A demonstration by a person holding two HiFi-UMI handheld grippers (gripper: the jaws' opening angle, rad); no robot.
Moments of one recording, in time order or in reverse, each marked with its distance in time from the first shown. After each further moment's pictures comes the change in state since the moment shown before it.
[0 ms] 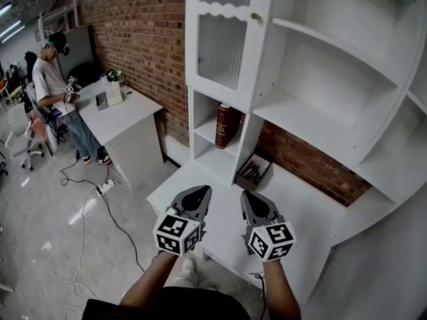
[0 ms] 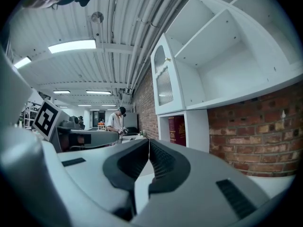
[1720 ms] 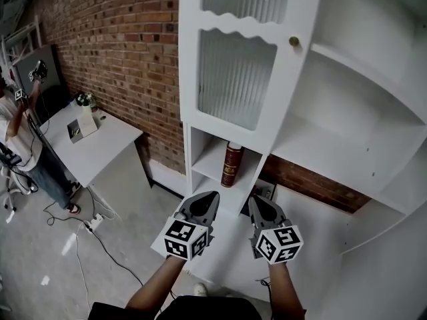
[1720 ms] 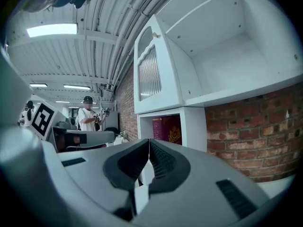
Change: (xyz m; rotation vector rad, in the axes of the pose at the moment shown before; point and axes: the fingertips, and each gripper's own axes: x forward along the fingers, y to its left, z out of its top) left arm 0.126 0.138 0.027 -0.054 0.007 -0.218; right arm 0.162 -0.058 0.019 0.023 0.005 -0.232
